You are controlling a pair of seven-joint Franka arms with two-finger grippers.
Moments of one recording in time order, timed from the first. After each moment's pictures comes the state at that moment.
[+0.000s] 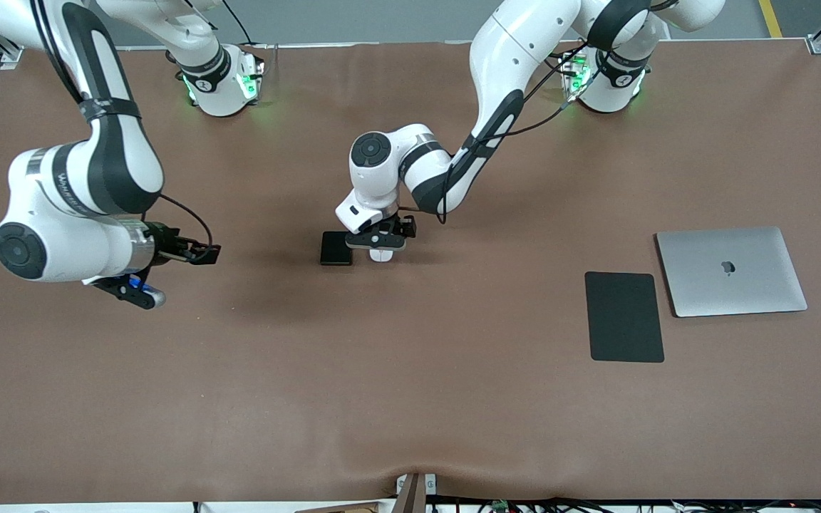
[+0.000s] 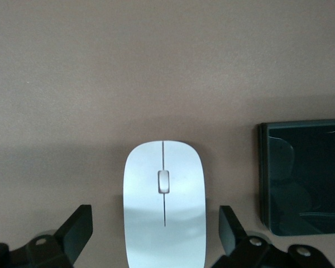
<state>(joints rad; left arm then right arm) -0.88 0.88 -0.11 -1.40 0.17 2.33 -0.97 0.18 0.33 -0.05 -1.71 0.20 1.64 0.48</state>
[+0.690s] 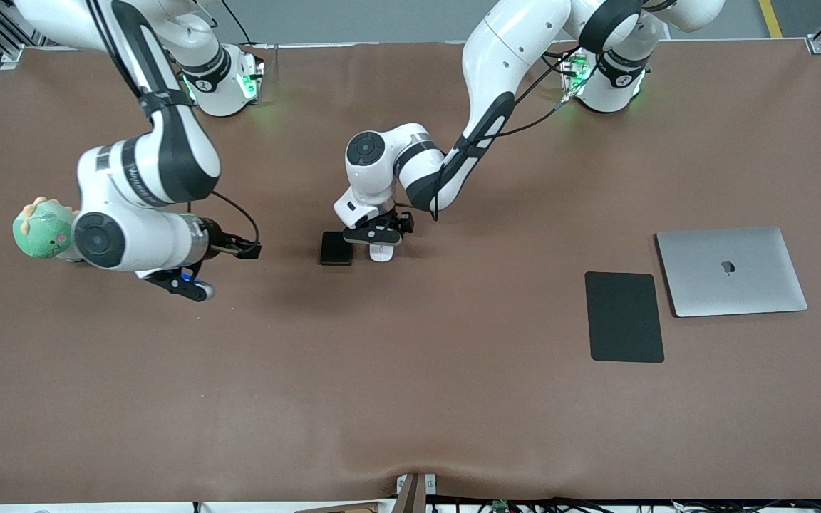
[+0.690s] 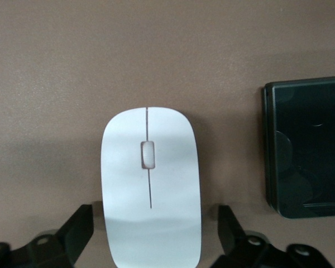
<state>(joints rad) -0.90 0.90 -0.11 -1.40 0.17 2.33 -0.97 0.30 0.33 -0.05 -1.78 0.20 1.76 0.56</state>
